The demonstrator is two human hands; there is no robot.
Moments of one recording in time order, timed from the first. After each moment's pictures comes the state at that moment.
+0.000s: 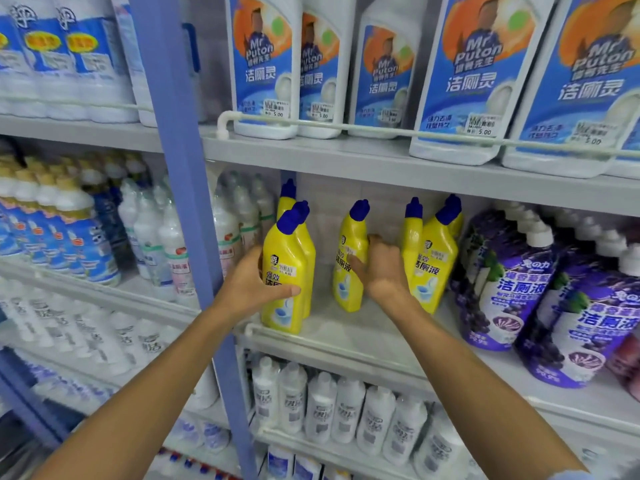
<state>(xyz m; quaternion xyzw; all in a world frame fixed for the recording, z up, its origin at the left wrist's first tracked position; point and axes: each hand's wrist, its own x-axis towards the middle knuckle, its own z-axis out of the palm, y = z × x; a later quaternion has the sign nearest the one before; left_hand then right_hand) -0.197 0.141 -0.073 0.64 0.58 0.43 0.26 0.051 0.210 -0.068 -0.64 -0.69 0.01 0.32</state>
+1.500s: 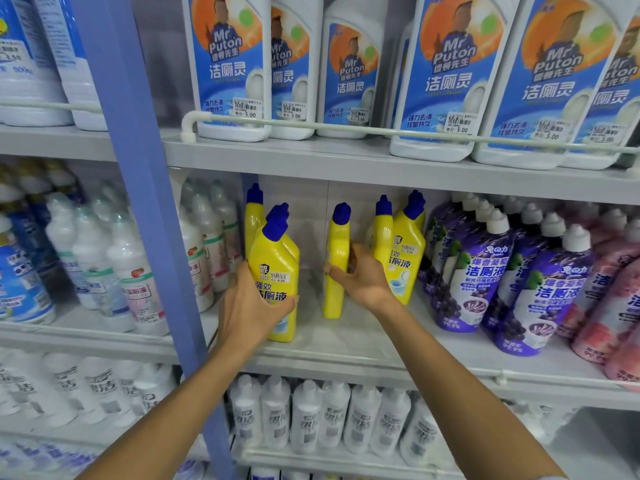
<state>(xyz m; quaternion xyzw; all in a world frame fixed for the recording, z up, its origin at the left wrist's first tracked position) -0.162 0.149 -0.099 0.63 0.62 0.44 0.15 0.058 0.196 -0.087 -0.59 -0.63 0.22 0.45</state>
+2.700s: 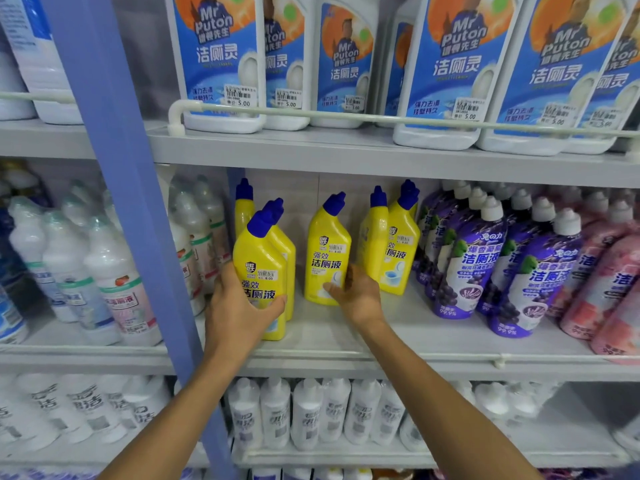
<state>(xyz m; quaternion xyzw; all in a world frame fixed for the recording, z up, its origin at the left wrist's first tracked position) -0.179 0.157 -0.111 0.63 0.62 0.45 0.14 0.046 0.196 -0.145 -0.70 -0.52 0.20 0.44</state>
